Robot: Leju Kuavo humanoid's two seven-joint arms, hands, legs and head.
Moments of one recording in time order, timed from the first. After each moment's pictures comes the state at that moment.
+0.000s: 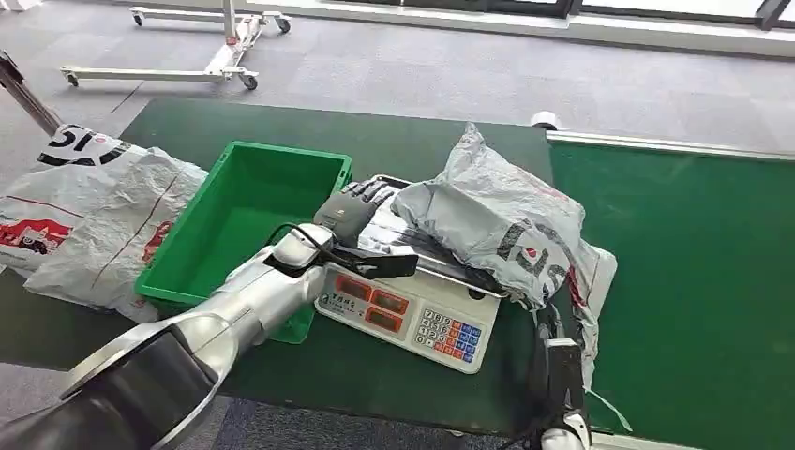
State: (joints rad) left arm -0.98 -0.12 -0.92 -0.26 -0.76 0.18 -0.14; right arm -0.05 0.13 -0.01 -1.03 0.32 -0.26 -0.54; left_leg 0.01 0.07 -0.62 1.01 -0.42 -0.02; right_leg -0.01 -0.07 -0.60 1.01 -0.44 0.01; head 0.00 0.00
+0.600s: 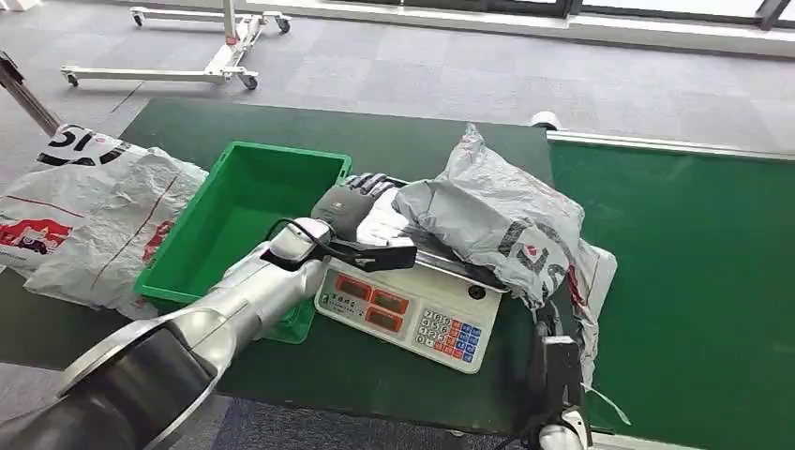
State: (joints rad) left arm -0.98 -0.12 -0.86 -0.26 -0.72 0.19 -0.18; right arm -0.07 0.13 -0.01 -1.00 0.32 -0.28 -0.56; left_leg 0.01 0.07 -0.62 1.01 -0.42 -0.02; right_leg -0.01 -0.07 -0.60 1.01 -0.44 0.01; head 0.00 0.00
